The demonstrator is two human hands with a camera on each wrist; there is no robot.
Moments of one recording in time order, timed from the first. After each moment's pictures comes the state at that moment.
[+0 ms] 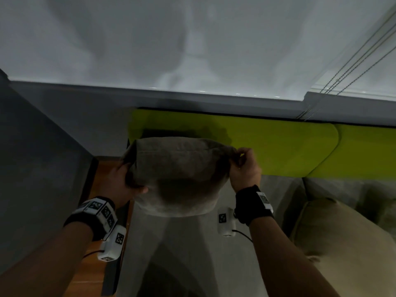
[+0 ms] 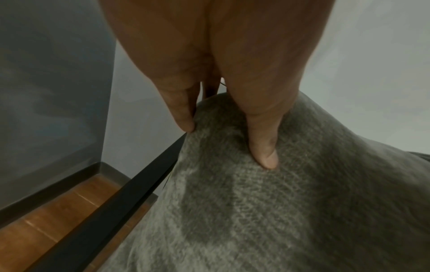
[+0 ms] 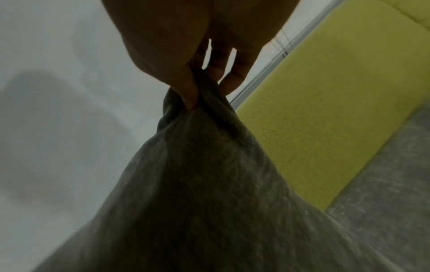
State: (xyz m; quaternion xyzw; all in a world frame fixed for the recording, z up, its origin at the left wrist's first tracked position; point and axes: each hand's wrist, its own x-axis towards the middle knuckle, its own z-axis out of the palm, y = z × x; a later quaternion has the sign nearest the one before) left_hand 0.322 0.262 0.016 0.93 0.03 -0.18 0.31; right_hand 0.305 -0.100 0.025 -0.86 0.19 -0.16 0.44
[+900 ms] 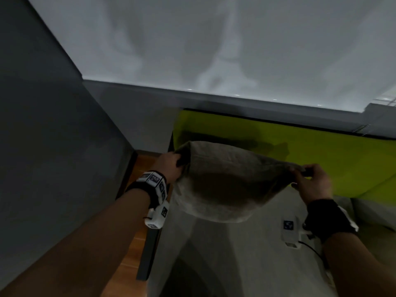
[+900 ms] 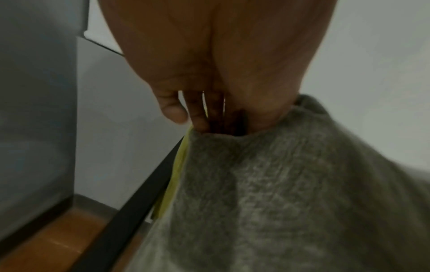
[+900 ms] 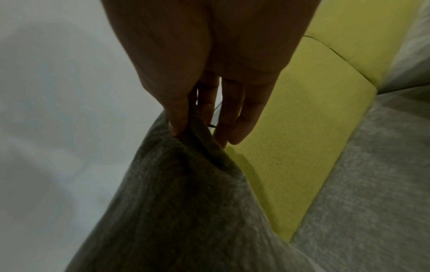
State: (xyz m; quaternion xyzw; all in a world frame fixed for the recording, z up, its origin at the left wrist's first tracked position) left_hand 0.359 0.258 0.040 0.96 -0.02 -0.18 0.23; right_hand 0.313 -0.153 0.027 -0.84 0.26 -0.04 0.48
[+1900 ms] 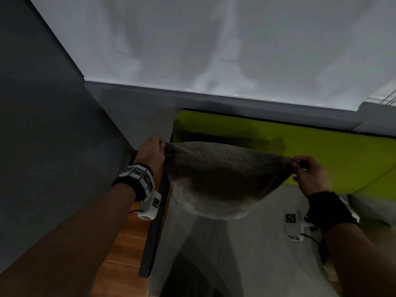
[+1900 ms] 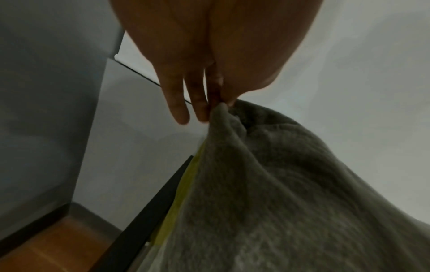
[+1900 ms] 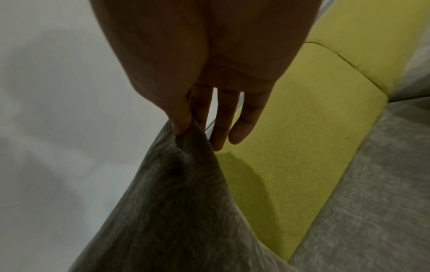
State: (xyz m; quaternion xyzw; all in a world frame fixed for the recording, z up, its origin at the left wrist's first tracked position) left_hand 0.366 0.294 0.056 0.96 0.05 -0.01 0.28; right_hand 0.315 -0.158 0.041 -0.85 0.21 -0.02 0.48
